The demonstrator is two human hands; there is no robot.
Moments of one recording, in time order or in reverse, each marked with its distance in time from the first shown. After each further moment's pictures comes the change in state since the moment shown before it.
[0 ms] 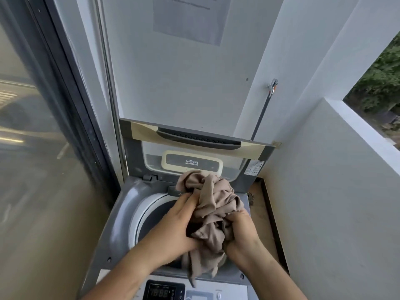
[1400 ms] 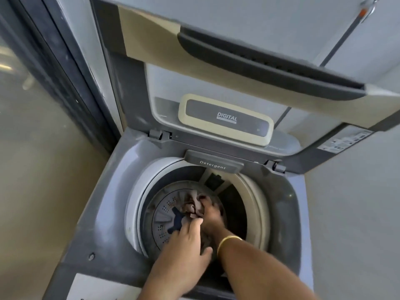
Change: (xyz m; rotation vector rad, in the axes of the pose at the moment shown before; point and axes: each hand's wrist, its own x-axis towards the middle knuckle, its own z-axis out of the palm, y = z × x) left_hand 0.018 -0.176 0.120 0.079 -0.280 -0.643; right_hand 0.278 0.288 -0.128 -1.286 0.050 0.329
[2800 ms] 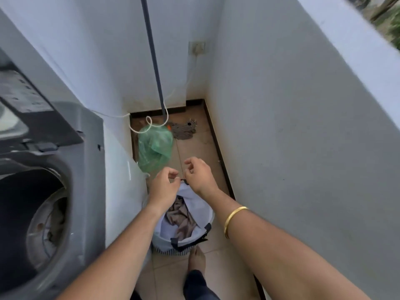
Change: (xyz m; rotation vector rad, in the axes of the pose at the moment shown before) left_hand 0.185 0.317 0.290 -0.234 0.173 0.093; right_hand -0.046 0.284 -0.377 0.137 0.283 -0.155
